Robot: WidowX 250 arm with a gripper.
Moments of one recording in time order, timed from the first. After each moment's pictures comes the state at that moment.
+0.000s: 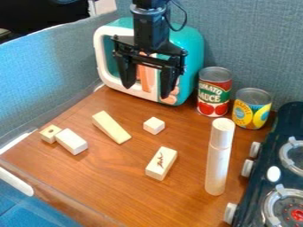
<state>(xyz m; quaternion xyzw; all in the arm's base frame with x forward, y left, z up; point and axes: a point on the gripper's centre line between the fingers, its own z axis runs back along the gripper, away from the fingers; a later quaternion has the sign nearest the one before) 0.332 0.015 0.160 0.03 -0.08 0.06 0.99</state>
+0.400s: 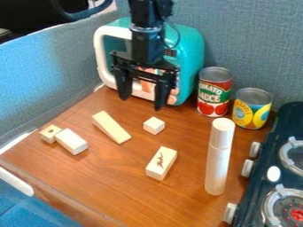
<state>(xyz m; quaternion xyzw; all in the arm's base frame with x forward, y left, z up) 0.338 0.033 0.130 0.03 -0.02 0.06 1.00</state>
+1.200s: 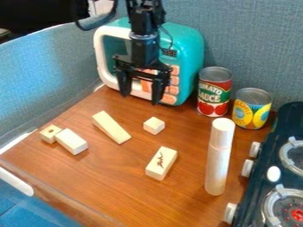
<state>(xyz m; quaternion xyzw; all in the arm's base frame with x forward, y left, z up) 0.386 0.066 0.102 0.03 -0.04 0.07 1.00</state>
